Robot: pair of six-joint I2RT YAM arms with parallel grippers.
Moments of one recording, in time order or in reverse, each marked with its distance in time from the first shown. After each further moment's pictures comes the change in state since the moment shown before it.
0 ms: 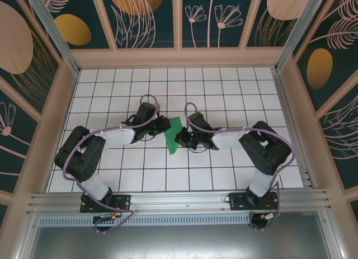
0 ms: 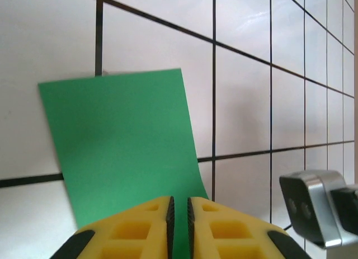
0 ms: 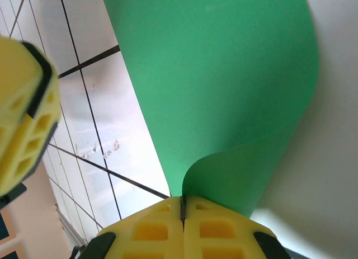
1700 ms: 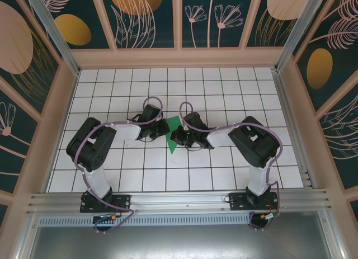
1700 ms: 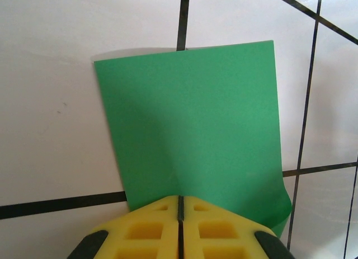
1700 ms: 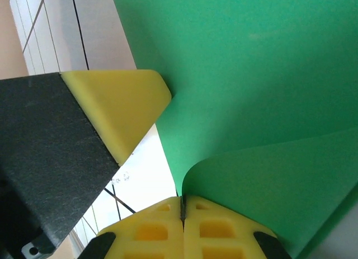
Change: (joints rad) left arm 0.000 0.137 0.053 -0.080 -0.043 0.019; right arm 0.000 0.130 0.040 0.158 -0.016 0.000
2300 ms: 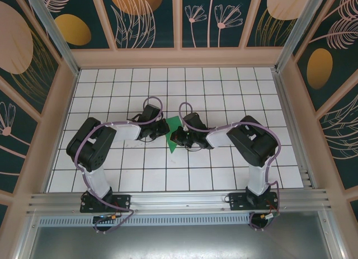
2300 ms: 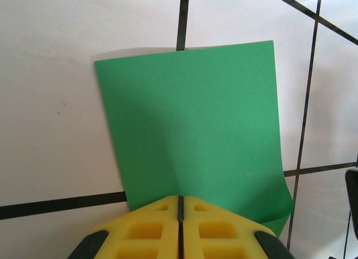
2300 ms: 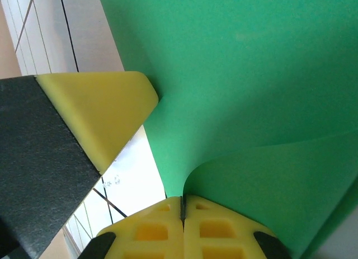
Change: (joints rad) left arm 0.000 0.000 0.000 0.001 0.000 0.000; right arm 0.000 0.017 0.006 0.000 0.001 -0.007
